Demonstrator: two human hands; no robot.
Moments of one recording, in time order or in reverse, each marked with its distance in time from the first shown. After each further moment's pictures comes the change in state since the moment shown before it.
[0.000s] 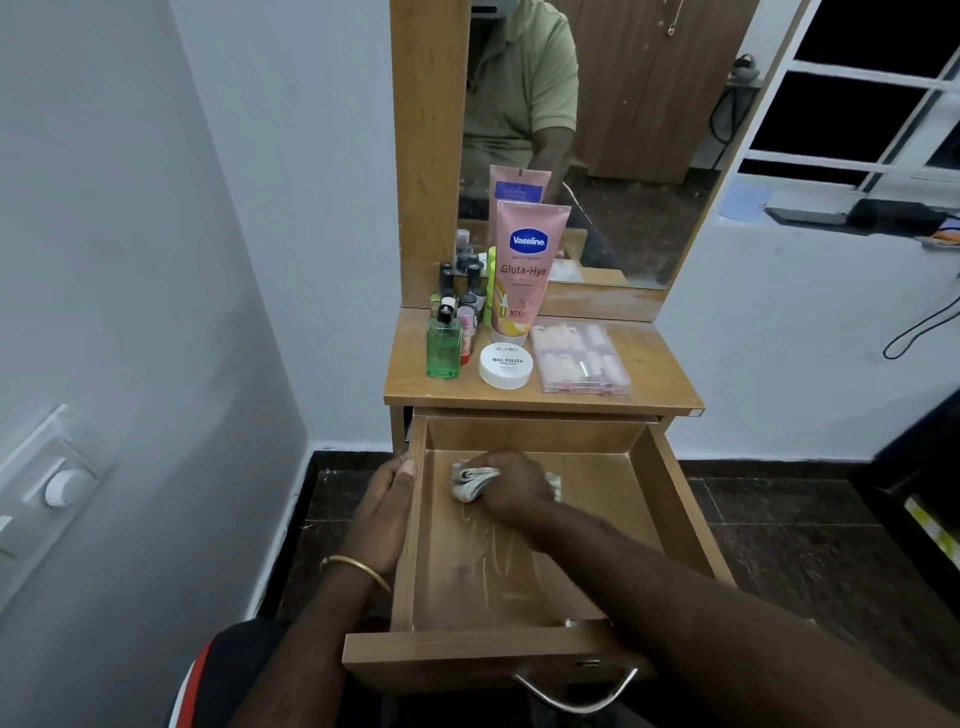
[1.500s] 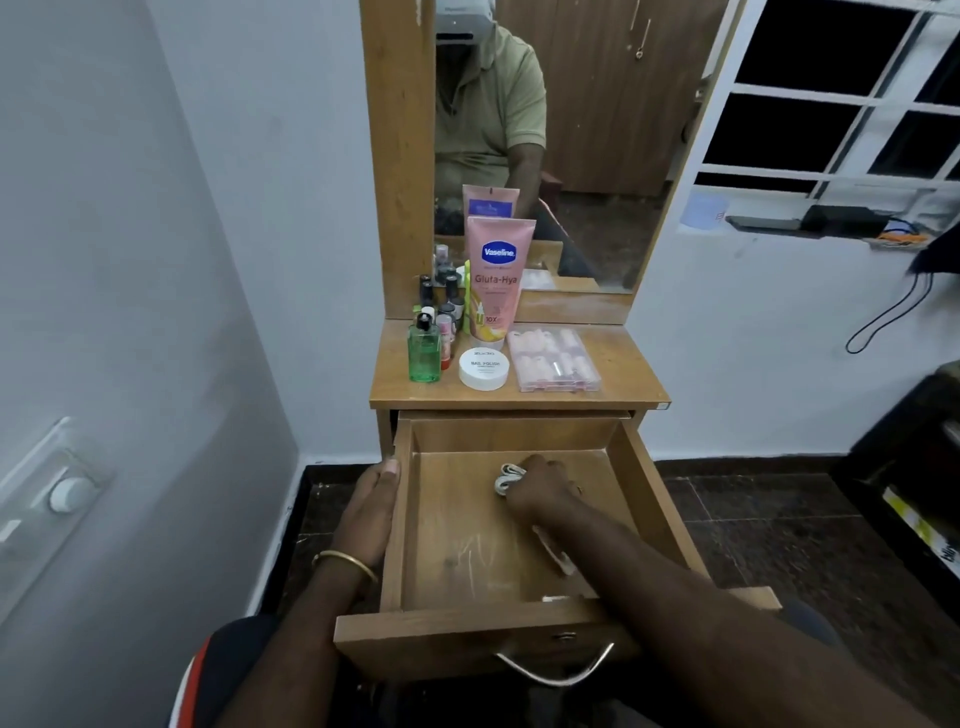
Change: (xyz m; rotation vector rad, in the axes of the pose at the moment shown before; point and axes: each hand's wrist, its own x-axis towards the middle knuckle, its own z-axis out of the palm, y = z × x) left_hand 0.005 -0.012 -0.003 0.024 -0.035 0.008; right_hand -0.022 0.005 -0.038 -0.376 0.045 0.301
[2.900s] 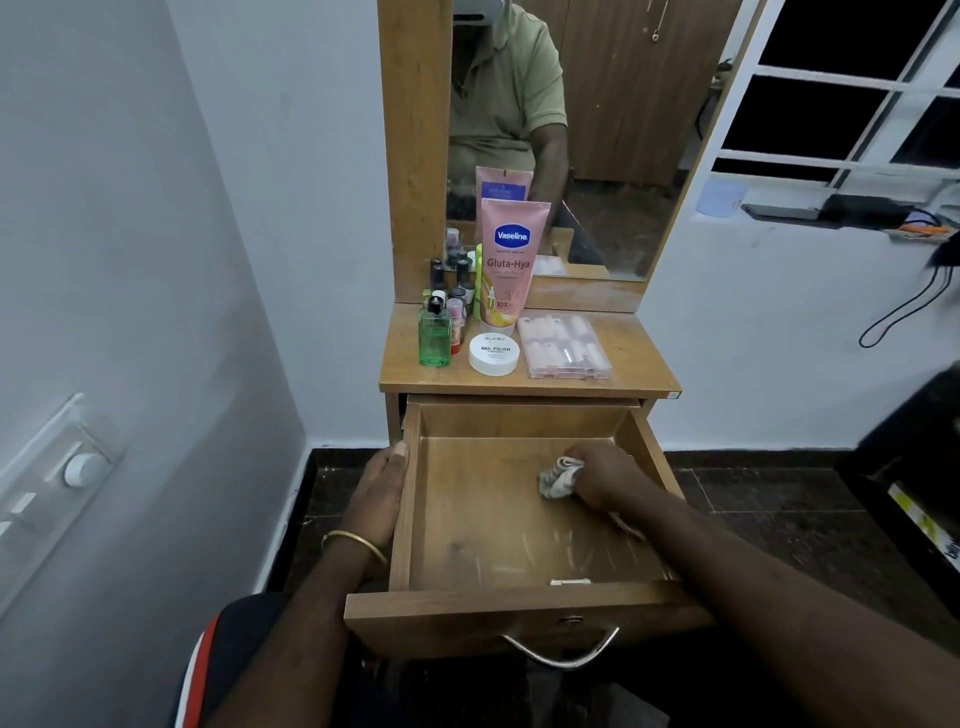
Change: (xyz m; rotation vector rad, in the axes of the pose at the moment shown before) left_hand 0.001 0.001 0.001 0.010 -0.013 -0.033; right_hand 0.004 0.047 -0.048 -0.147 -0.017 -0.209
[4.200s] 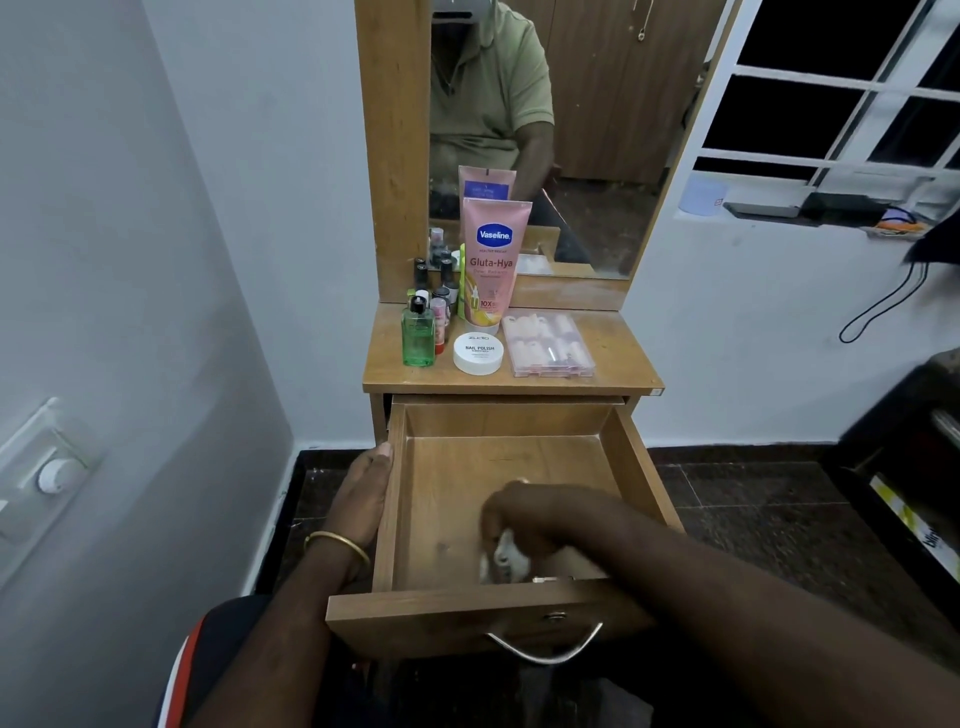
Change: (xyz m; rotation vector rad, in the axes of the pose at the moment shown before) left_hand 0.002 -0.001 0.001 -0.009 0.009 0.022; right_hand -0.030 -0.051 0.024 -0.387 -0.484 -0.492
